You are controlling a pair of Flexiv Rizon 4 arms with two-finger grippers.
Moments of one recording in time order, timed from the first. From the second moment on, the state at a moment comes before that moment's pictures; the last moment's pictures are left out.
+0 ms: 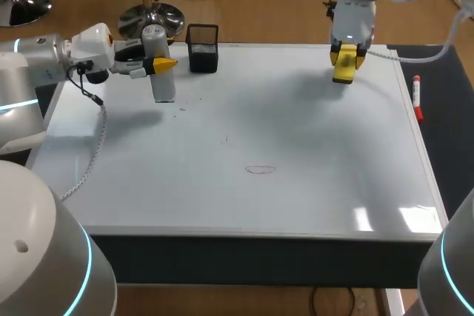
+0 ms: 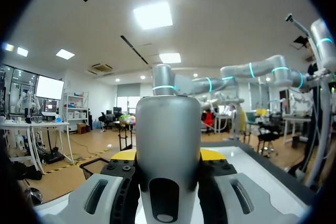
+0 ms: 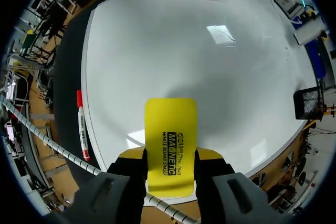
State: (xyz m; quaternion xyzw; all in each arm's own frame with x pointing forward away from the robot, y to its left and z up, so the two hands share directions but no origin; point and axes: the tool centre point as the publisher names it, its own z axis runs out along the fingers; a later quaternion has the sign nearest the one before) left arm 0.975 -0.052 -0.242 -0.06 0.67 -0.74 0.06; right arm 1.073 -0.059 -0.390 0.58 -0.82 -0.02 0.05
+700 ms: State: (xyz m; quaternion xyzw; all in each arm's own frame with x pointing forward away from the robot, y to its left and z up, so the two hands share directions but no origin) left arm 0.969 -0.060 -0.234 -0.03 0.67 -0.74 0.06; right arm 1.073 -0.059 -0.390 0.58 -0.81 -0.02 0.05
